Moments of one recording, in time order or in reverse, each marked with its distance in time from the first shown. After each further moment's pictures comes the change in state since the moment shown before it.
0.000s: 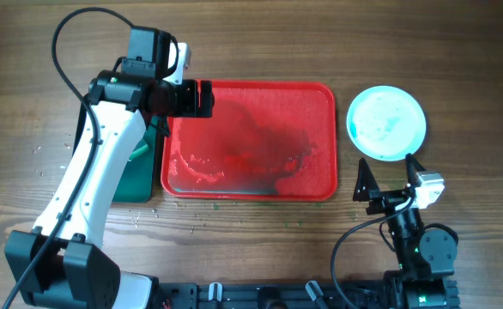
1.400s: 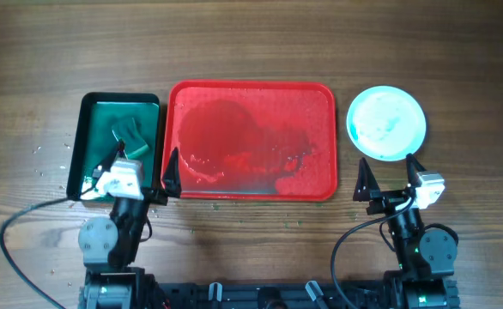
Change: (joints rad) left arm 0.201 -1.294 -1.276 1.068 0.045 0.112; right arm 0.000 -0.003 0.000 0.000 0.003 0.000
